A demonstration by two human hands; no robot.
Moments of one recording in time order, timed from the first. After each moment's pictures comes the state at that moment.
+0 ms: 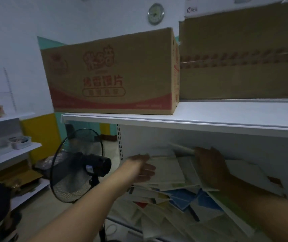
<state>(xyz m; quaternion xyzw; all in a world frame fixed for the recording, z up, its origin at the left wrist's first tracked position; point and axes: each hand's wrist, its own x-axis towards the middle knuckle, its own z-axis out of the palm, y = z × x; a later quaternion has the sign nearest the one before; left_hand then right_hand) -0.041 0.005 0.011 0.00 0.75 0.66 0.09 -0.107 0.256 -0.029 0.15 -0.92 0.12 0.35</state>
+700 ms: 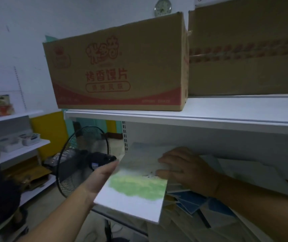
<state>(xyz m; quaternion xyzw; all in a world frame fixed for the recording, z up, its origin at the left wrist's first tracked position) -0.046 -0.078 -0.021 0.08 0.50 0.82 0.25 -0.096 0.190 -0.020 0.56 -0.66 0.05 0.50</state>
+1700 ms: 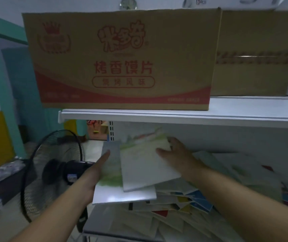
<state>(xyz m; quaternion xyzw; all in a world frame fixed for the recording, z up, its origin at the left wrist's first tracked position) -0.123 -0.138 -0.024 -0.03 0.56 0.81 0.16 -0.088 0.089 0.016 0.00 -0.81 0.58 0.10</state>
